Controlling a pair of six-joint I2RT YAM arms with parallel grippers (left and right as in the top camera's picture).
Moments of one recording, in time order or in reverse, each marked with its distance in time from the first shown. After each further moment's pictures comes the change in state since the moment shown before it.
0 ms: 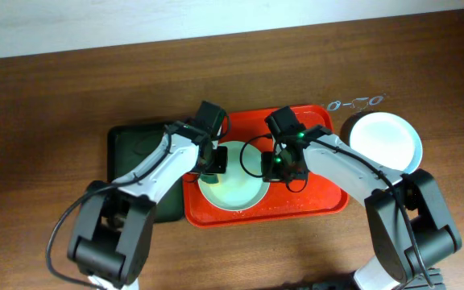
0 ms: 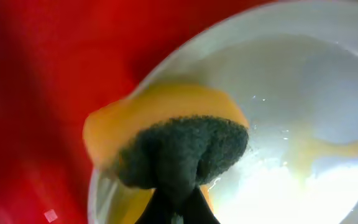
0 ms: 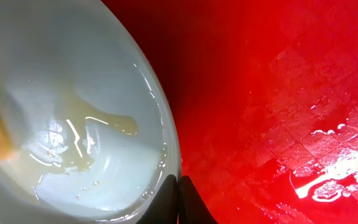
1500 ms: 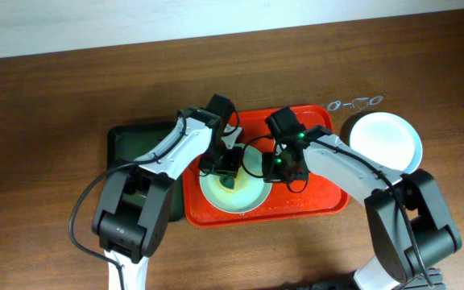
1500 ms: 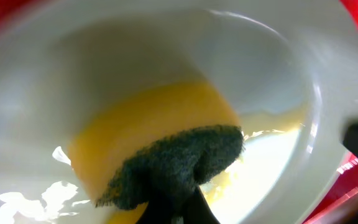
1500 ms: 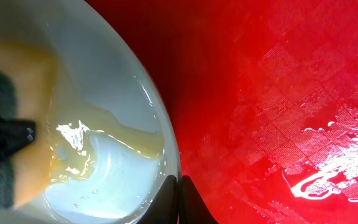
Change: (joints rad) left arm -0.015 0.188 0.221 -0.199 0.300 0.158; right arm 0.000 0.000 -0.003 -0.004 0.016 0.000
